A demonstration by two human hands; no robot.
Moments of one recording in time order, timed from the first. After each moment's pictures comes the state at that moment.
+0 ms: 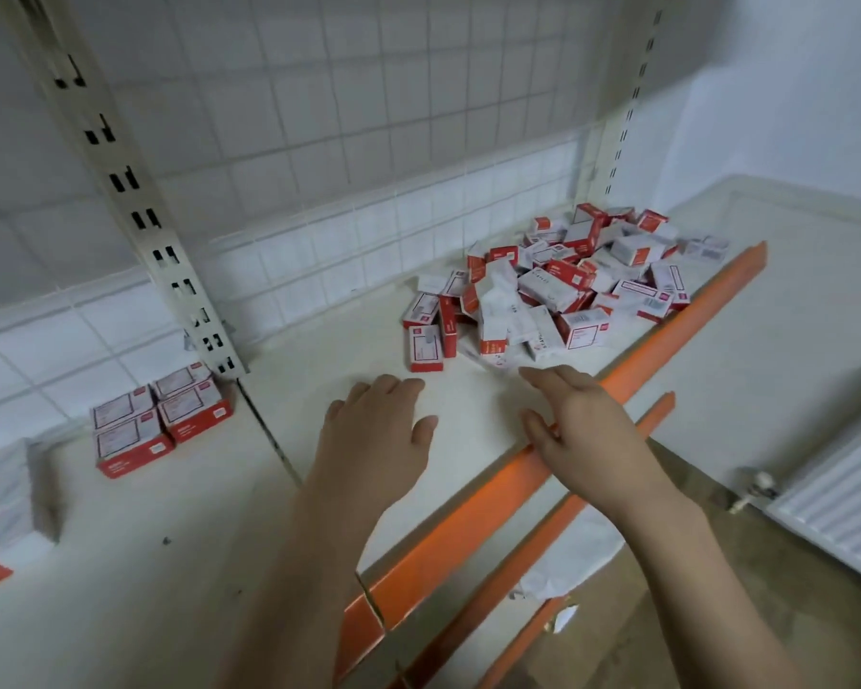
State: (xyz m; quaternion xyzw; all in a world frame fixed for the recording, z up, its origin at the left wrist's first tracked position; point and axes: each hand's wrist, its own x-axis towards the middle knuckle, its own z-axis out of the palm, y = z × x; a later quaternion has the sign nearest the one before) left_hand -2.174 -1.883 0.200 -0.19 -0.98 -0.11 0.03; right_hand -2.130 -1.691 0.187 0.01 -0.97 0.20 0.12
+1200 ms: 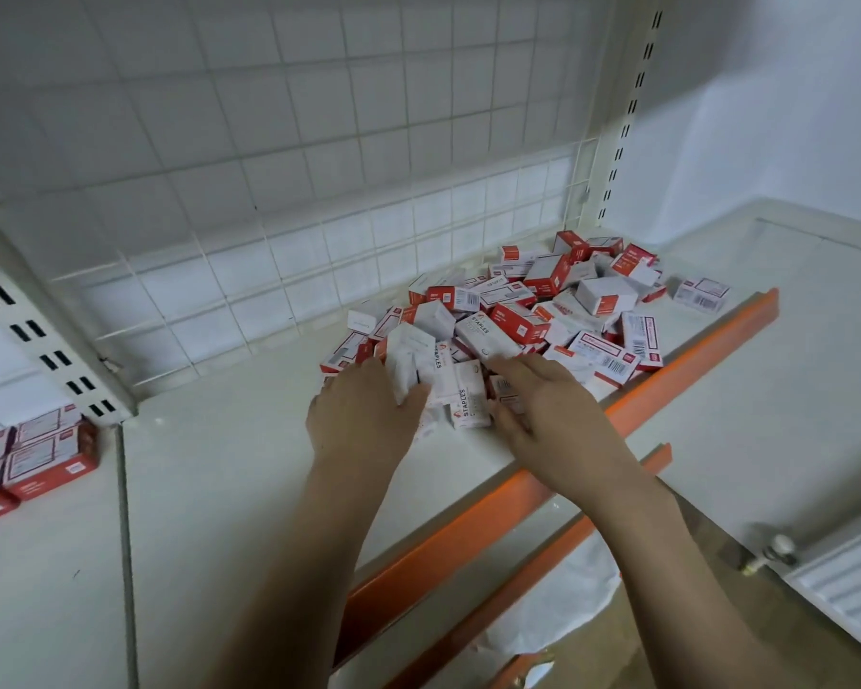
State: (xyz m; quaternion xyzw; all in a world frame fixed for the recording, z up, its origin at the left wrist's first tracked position) left_hand -2.249 -1.749 0.203 0.03 -0.98 -0.16 0.07; right_hand -2.214 -1.583 0.196 0.11 -0.96 0.20 0.12
